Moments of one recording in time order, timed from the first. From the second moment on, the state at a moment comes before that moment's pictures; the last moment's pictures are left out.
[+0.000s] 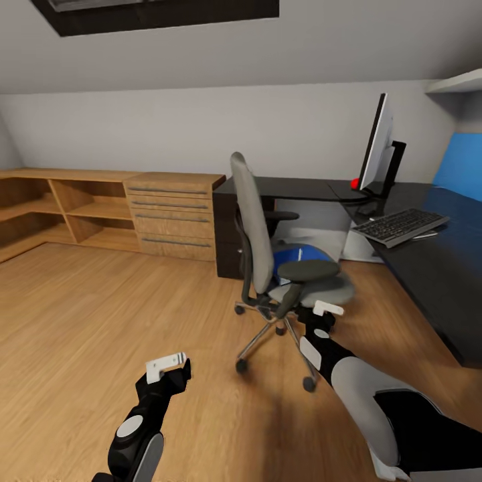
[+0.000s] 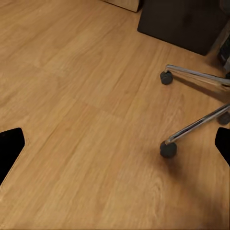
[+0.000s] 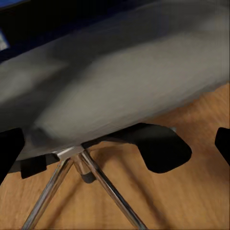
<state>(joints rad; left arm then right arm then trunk) -0.09 -0.08 -0.20 -1.59 0.25 0.40 0.42 -0.98 0.09 0.03 -0.15 -0.21 -0.30 -0.34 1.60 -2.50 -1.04</state>
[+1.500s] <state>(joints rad) -0.09 -0.08 -0.20 -1.57 0.25 0.40 0.42 -0.98 0.10 0.04 -0.16 -0.20 -0.30 -0.33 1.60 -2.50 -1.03</state>
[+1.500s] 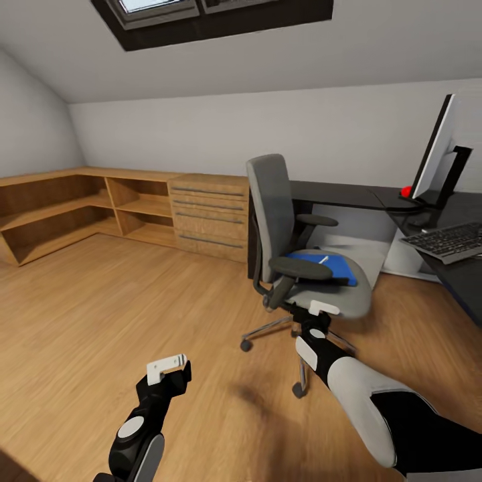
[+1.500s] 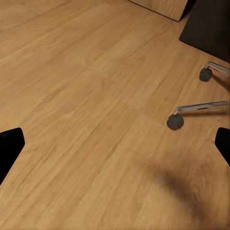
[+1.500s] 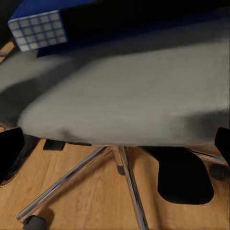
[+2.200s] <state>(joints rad) -0.09 -0.08 -0.20 -1.58 0.25 0.40 0.42 -0.98 0.10 0.04 -0.16 -0.20 -0.30 -0.33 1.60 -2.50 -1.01</state>
